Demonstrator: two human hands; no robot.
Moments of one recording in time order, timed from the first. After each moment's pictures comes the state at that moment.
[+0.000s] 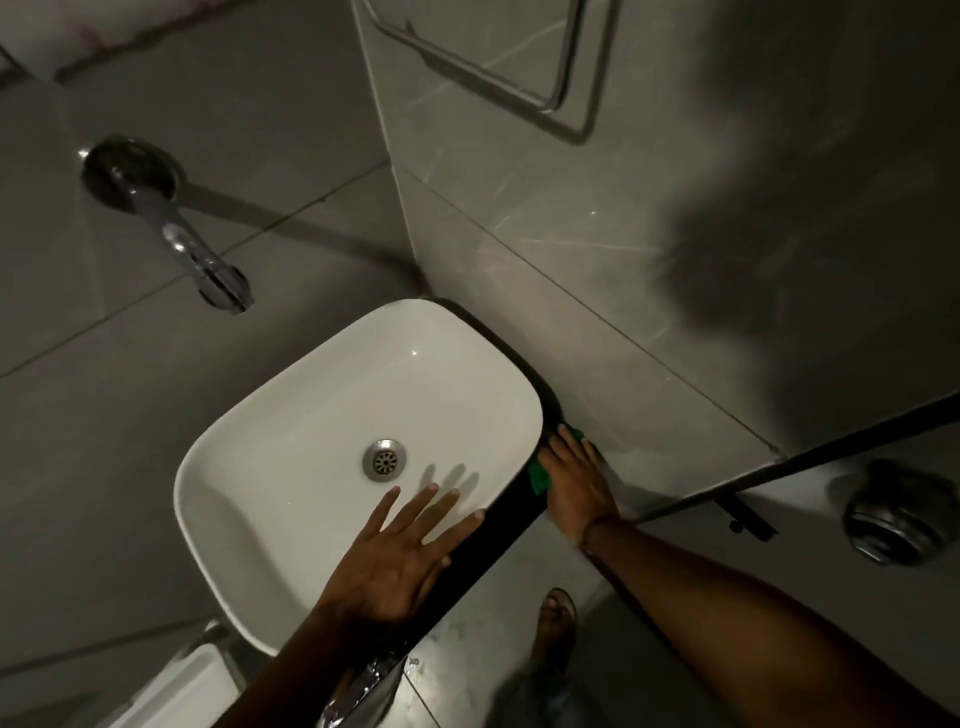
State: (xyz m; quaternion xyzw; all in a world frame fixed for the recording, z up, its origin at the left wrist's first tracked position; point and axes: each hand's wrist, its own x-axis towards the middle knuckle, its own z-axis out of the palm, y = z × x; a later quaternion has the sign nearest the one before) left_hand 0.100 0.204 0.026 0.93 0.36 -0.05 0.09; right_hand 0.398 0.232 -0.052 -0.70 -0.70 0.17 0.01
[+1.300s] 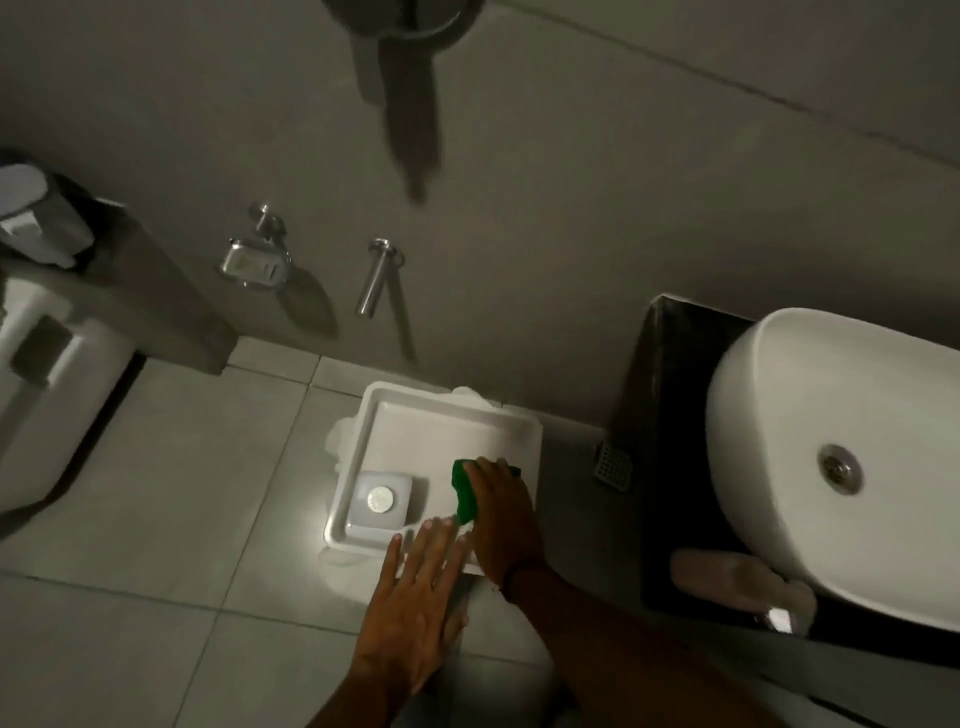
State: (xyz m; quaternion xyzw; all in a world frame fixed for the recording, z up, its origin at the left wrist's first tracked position) left_hand -0.195 -0.154 -0.127 0.57 0.76 -0.04 0.31; right_hand -0.129 0.006 -0.170 -0.37 -0.89 0.24 -0.09
